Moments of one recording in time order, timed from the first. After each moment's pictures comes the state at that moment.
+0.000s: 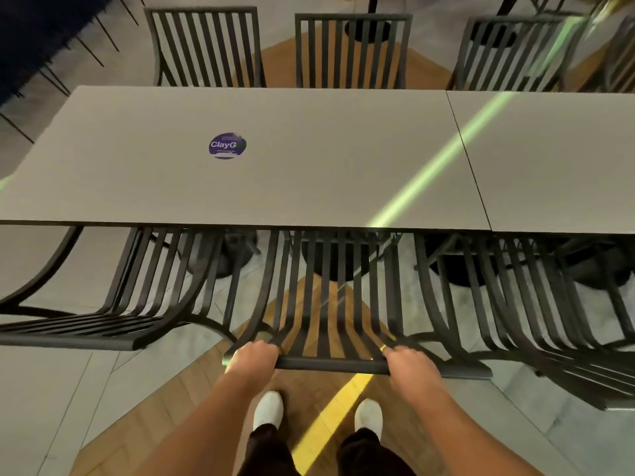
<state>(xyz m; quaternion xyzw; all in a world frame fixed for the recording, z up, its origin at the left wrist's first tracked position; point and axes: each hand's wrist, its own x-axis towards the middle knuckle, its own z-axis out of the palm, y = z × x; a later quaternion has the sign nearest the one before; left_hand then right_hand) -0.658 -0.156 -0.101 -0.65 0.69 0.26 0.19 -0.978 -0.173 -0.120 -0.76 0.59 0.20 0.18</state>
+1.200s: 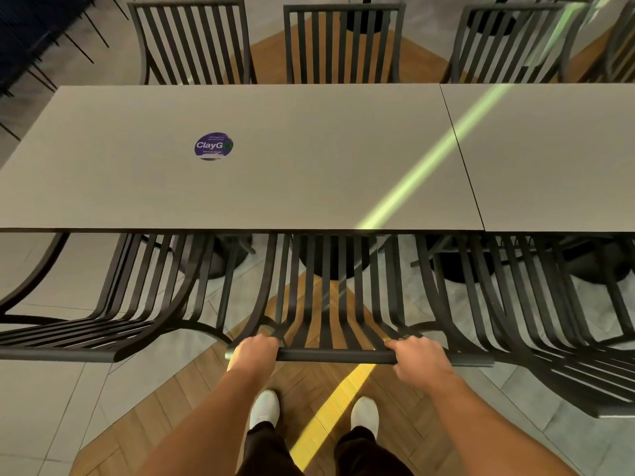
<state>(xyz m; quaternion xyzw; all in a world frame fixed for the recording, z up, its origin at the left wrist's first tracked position) -0.685 -0.188 -0.111 -0.67 0.68 0.24 0.17 -1.015 -0.216 -0.102 -0.77 0.57 0.20 0.19</state>
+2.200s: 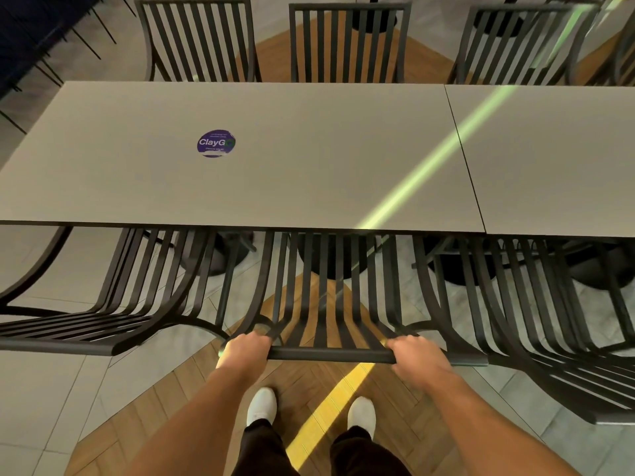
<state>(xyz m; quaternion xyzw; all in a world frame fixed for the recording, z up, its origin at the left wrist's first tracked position) -0.673 -0.184 -0.122 -0.67 0.68 0.23 0.18 -1.024 -0.220 -0.111 -0.78 0.56 0.18 0.22</state>
